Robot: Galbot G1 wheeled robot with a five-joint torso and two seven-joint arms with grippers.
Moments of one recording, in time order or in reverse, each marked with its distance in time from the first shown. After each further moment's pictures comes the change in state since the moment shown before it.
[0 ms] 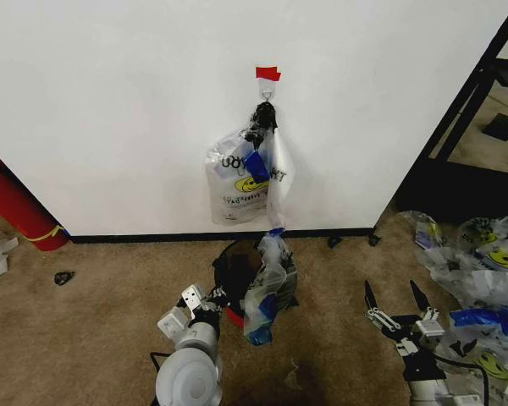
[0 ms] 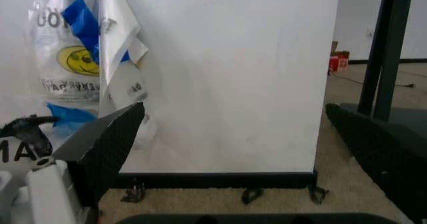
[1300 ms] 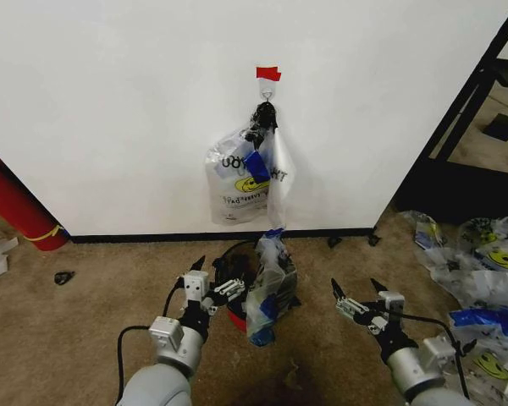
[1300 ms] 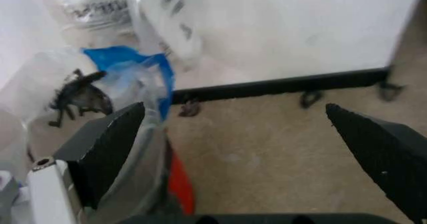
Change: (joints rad) left arm 0.042 0.301 0.013 -0.084 0.617 -0.078 0.416; right arm 0.142 -0.196 -0.122 0.238 0.312 -0.728 0.191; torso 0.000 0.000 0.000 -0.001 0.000
